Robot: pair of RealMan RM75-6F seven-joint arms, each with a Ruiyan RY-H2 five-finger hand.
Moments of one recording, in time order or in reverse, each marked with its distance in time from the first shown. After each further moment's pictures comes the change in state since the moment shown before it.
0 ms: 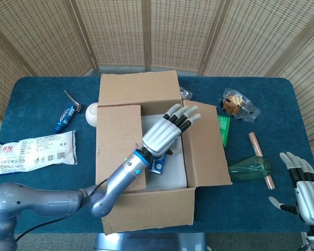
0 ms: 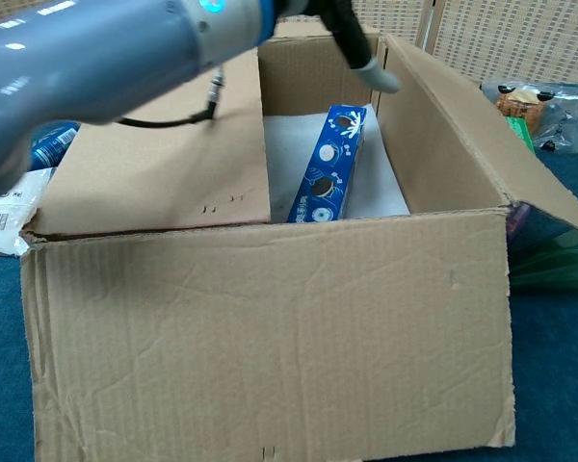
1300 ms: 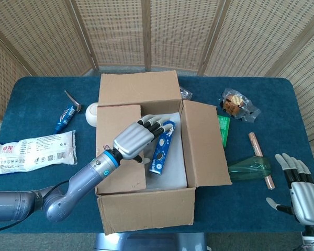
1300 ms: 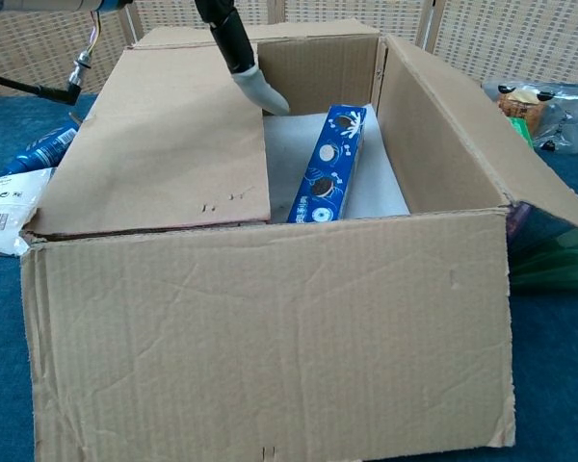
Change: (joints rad) left arm 0.014 0.420 0.089 -0.367 -0.245 -0.165 0.010; right arm 0.001 -0.031 -0.005 -0.001 -0.003 -0.002 -0.071
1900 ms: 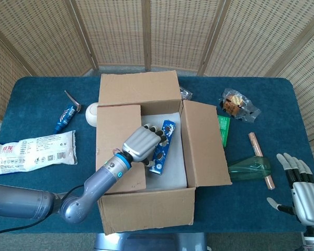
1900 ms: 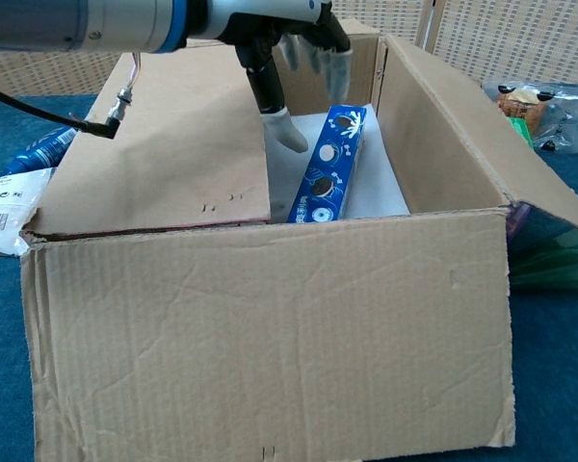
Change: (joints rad) left arm -0.149 -0.111 0.049 0.015 -0.295 0.107 0.172; right arm -0.005 0.010 -0.001 -0.001 -0.009 0.010 0.020
